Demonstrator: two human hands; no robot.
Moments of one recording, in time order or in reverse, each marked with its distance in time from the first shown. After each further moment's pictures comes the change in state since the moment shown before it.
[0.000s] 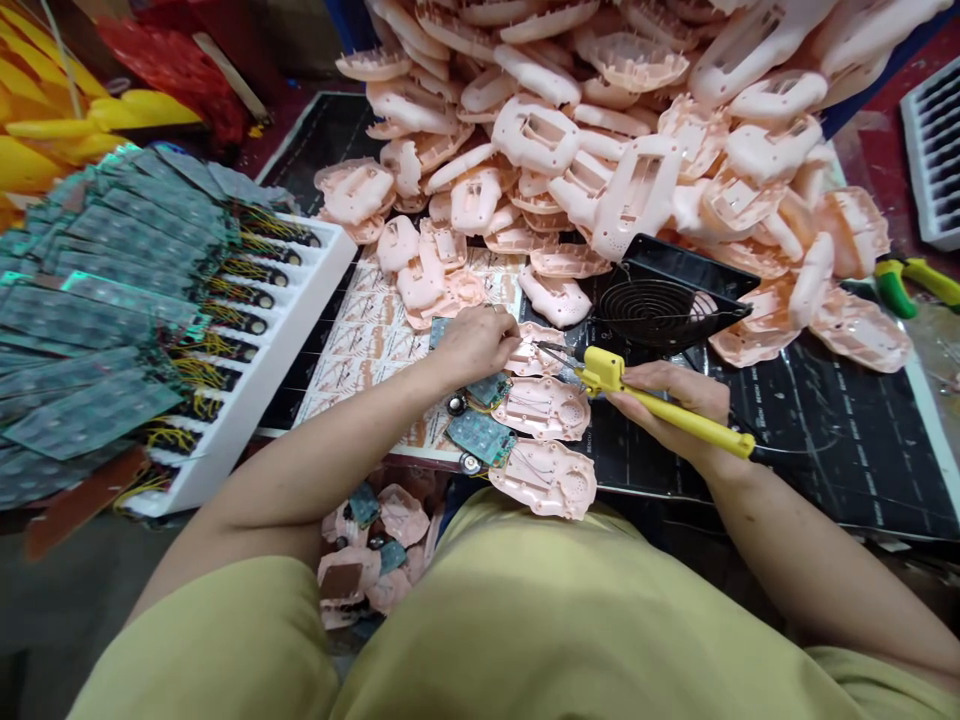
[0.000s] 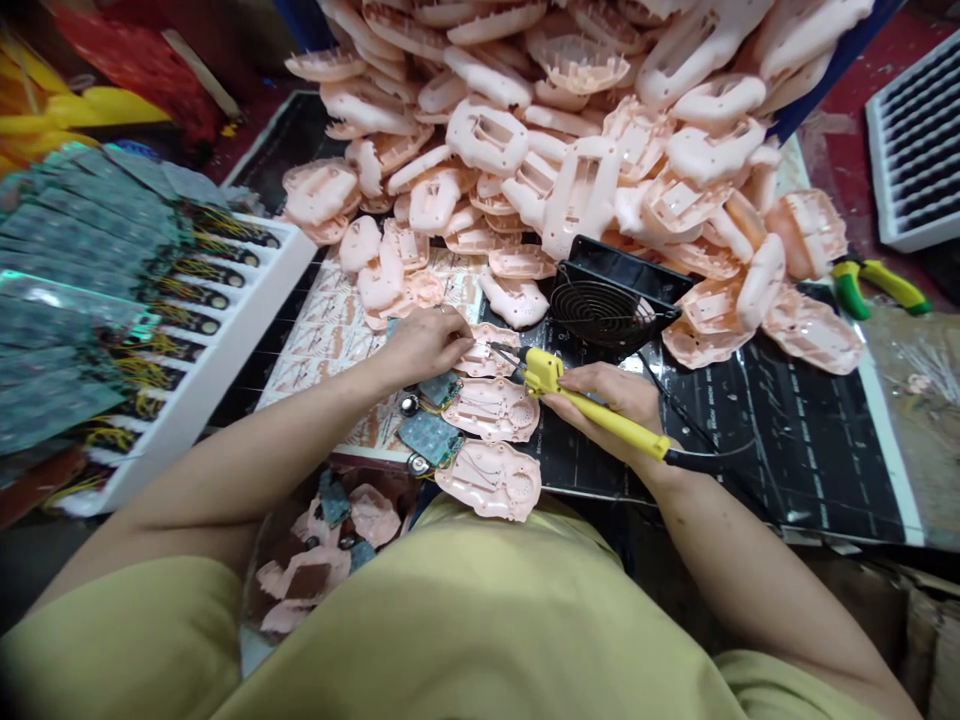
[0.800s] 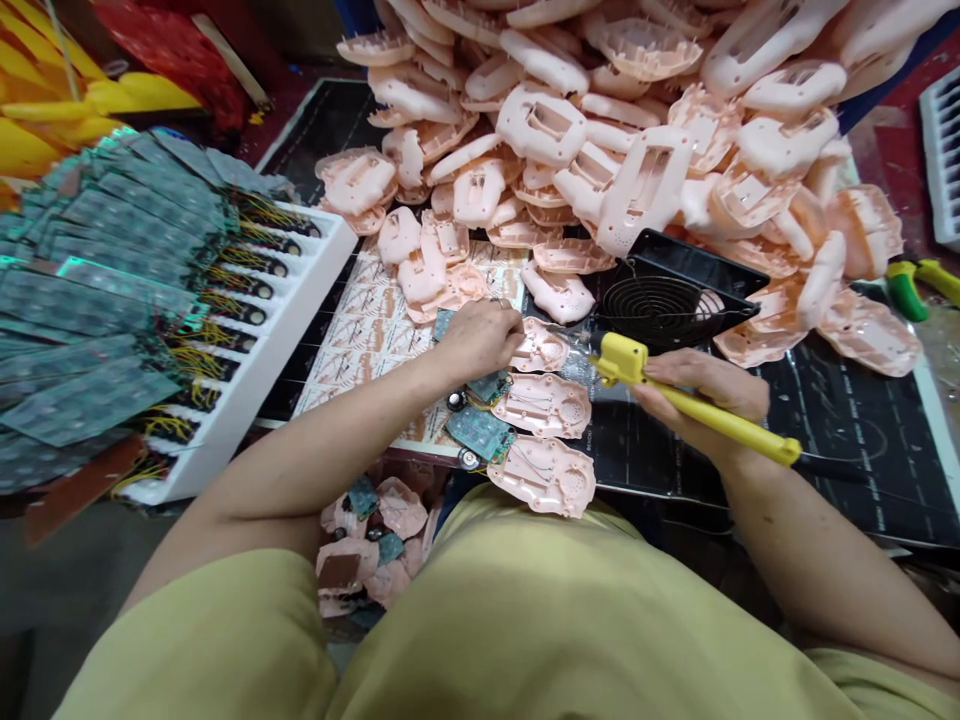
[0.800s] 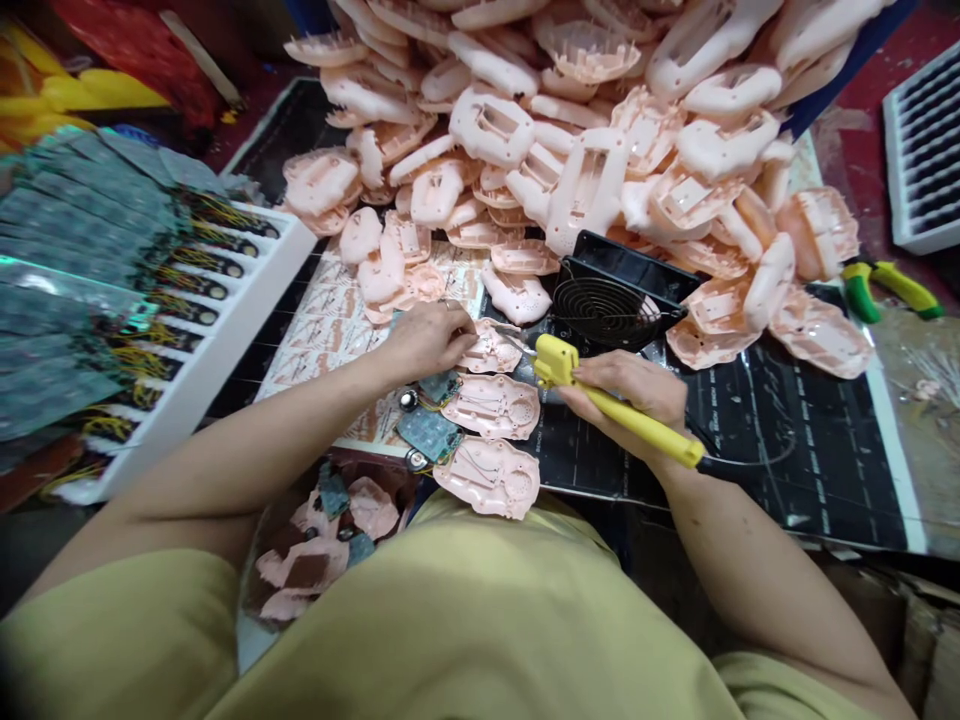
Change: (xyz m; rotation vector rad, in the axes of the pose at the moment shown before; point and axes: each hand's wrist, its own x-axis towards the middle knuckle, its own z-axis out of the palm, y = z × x) left_hand 0.001 0.006 -0.001 0.090 0.000 0.009; right_hand 0.014 -0.001 -0.014 0.013 0.024 -0.078
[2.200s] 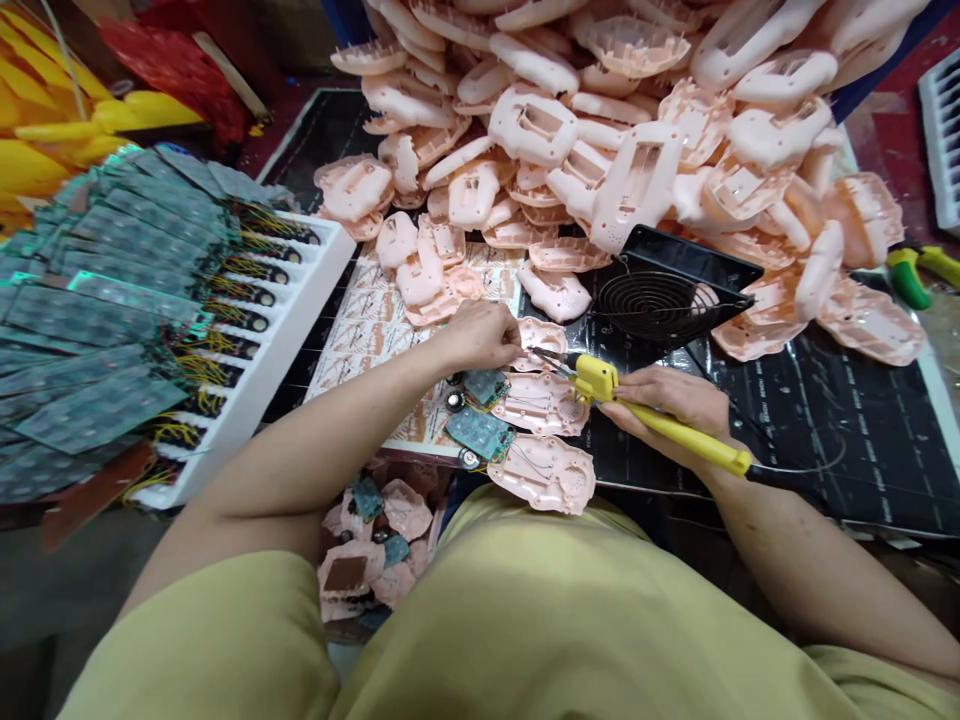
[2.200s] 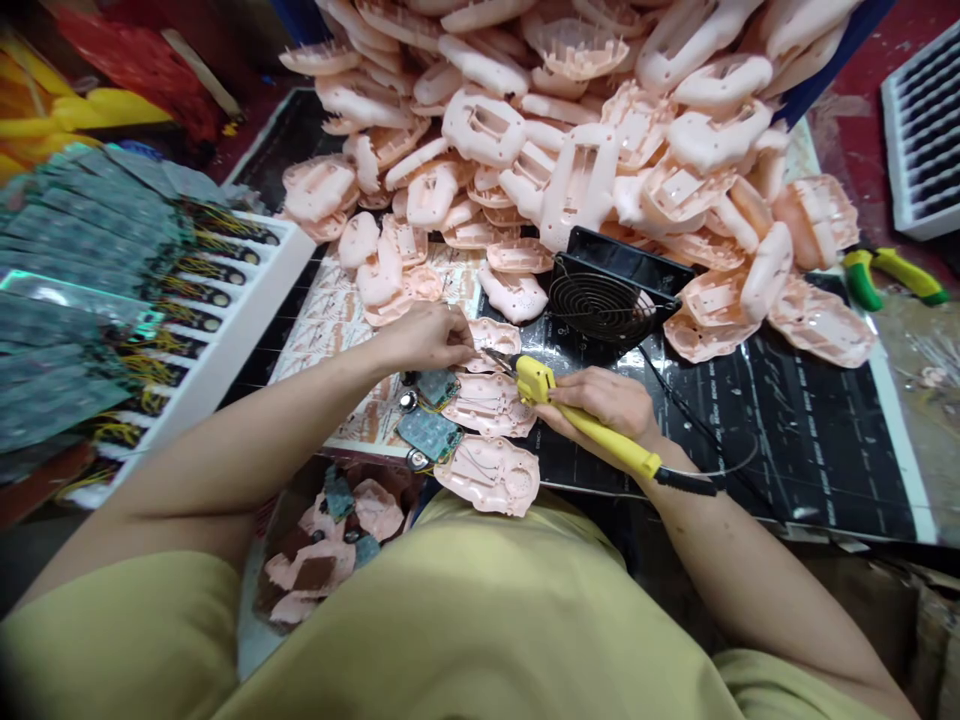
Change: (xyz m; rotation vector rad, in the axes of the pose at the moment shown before) left_hand 0.009 -0.001 -0.016 -0.094 -0.187 0.014; right_hand -0.005 -0.017 0.011 -0.049 -0.060 -0.049
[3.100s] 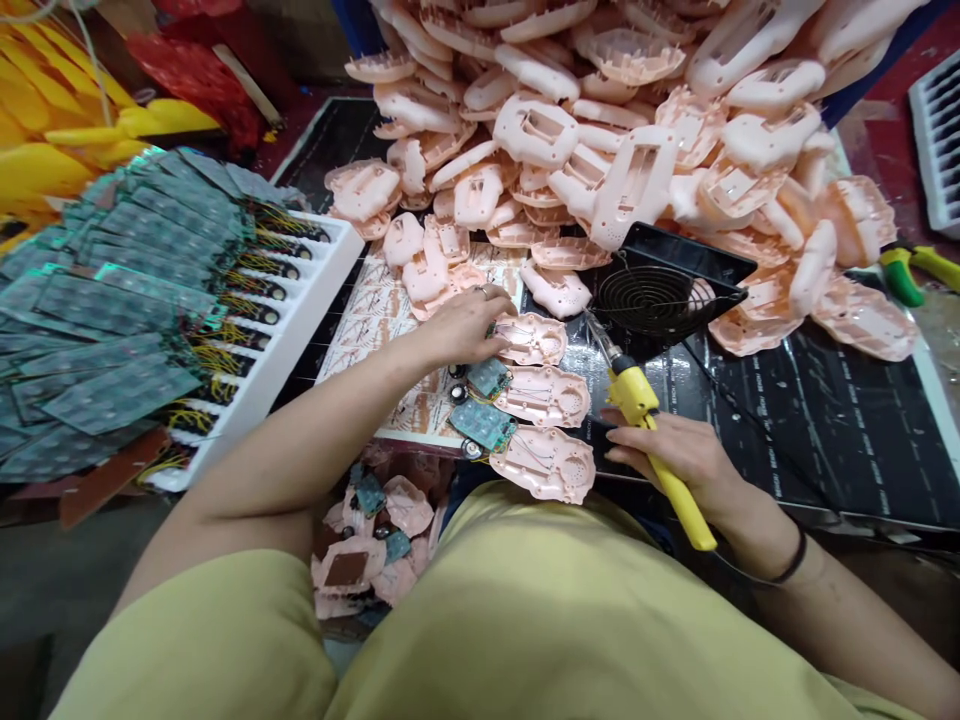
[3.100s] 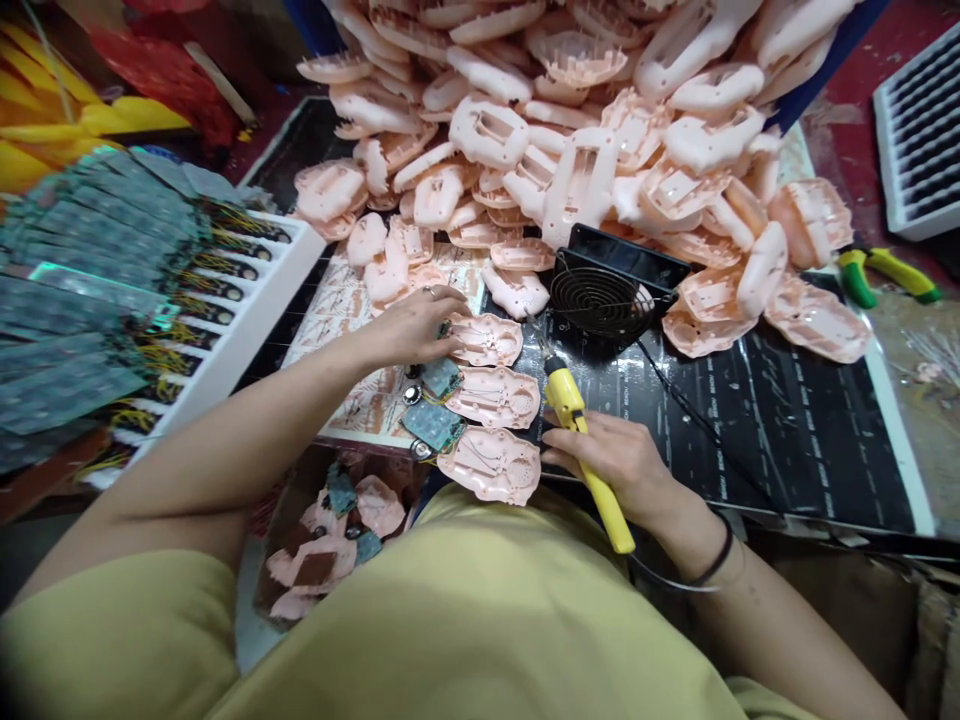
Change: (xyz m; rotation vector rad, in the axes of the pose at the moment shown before) left_hand -0.014 -0.025 0.005 0.055 0.115 0.130; right_hand -0.041 -0.029 -0.017 -0.055 -0.271 -0.017
